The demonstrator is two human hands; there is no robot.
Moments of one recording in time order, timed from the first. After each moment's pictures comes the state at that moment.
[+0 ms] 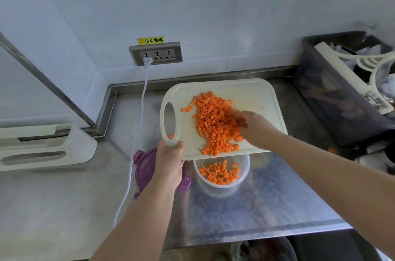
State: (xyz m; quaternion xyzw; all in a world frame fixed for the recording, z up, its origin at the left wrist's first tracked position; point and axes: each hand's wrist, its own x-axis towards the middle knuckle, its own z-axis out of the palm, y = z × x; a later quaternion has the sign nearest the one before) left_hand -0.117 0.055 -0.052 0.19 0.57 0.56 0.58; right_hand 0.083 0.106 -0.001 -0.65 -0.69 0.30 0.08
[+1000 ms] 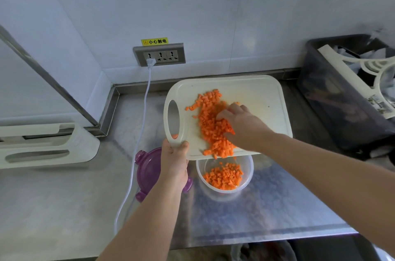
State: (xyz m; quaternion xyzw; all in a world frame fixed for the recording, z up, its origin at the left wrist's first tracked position) left_hand -0.108 0.057 -0.056 0.17 0.55 0.59 0.57; right_hand 0.065 0.110 0.008 -0.54 -0.83 0.15 0.02
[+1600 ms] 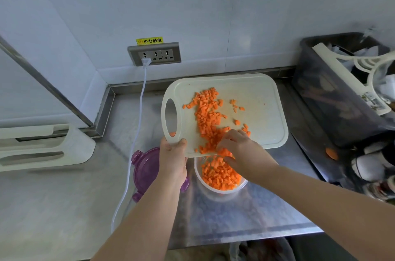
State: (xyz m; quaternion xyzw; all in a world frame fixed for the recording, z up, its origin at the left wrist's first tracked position) left_hand -0.103 0.059 -0.048 0.20 0.55 0.58 0.57; right_hand 0.072 0.054 -0.020 -0.52 -0.84 0.16 0.07
